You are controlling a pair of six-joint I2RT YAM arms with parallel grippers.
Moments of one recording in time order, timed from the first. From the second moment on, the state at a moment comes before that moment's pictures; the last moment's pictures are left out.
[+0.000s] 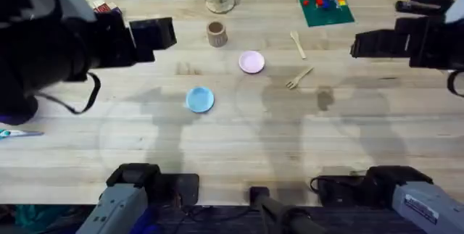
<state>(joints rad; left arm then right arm) 0.00 0.81 1.05 -0.93 0.06 -0.10 -0.01 0.99 1.15 -1.13 -0.11 0.07</state>
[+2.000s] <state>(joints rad) 0.00 0.92 1.10 -0.94 0.06 -0.11 0.26 1.75 1.17 -0.84 -0.08 0.90</state>
